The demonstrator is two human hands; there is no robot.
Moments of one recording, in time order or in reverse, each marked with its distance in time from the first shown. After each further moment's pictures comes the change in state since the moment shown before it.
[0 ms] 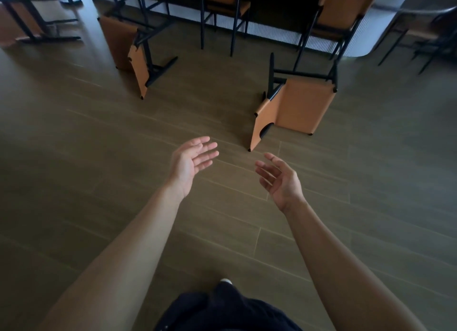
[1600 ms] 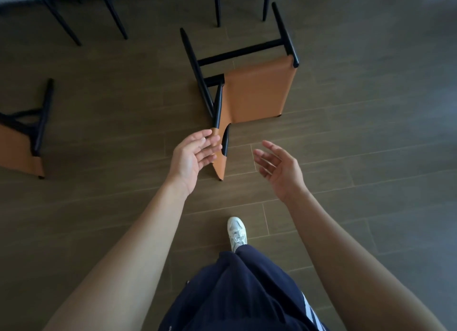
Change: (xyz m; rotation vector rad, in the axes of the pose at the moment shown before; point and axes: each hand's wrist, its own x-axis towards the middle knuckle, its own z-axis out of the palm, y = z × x) left_hand 0.616 0.009 0.284 0.167 -0.316 -0.355; right_hand 0.526 -0.236 -0.042 0.253 0.379 -0.027
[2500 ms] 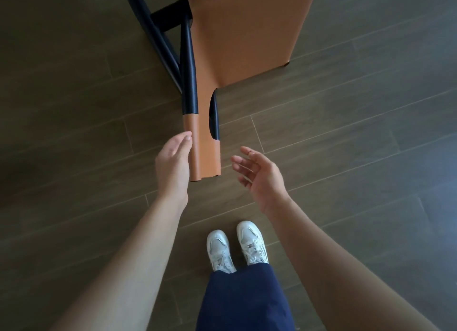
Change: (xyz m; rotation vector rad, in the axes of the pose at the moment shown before) left_hand 0.282 -0.168 -0.035 0.415 0.262 -0.039; right_hand 0.286 0.157 -0.030 0.111 0.224 0.209
